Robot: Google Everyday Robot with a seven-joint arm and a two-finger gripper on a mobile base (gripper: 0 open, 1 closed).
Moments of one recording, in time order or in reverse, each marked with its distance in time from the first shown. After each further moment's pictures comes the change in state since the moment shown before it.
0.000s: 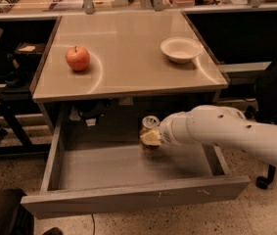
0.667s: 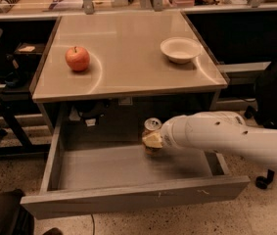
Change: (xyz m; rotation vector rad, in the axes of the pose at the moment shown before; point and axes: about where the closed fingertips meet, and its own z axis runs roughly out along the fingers) arm 0.010 -0.003 0.004 0.042 0.004 -0.001
